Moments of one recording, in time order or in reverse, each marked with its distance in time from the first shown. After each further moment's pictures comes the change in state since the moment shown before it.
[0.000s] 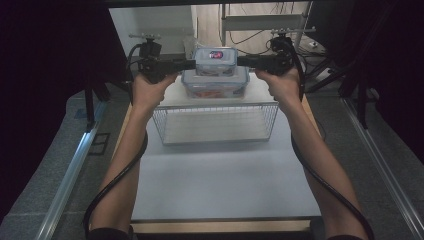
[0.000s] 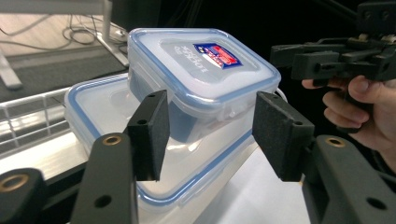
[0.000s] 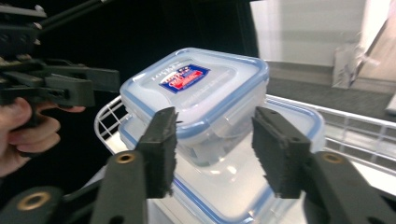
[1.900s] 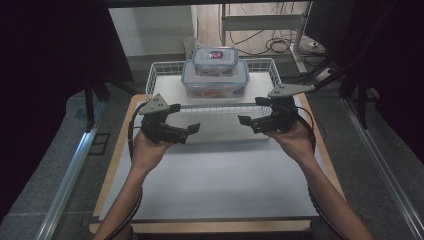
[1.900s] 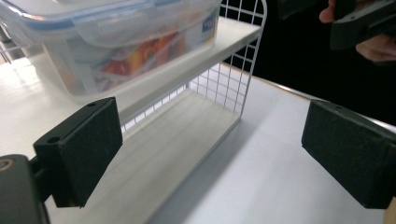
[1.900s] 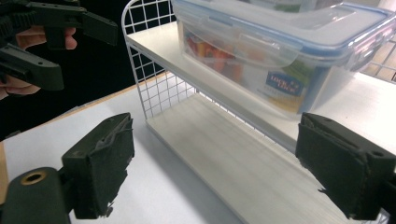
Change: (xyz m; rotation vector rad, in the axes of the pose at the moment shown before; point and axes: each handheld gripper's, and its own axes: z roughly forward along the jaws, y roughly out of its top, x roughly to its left) left arm -0.059 -0.132 -0.017 0.013 0.085 0.320; right arm 0.051 -0.112 -0.039 0.064 -0.030 -0.300
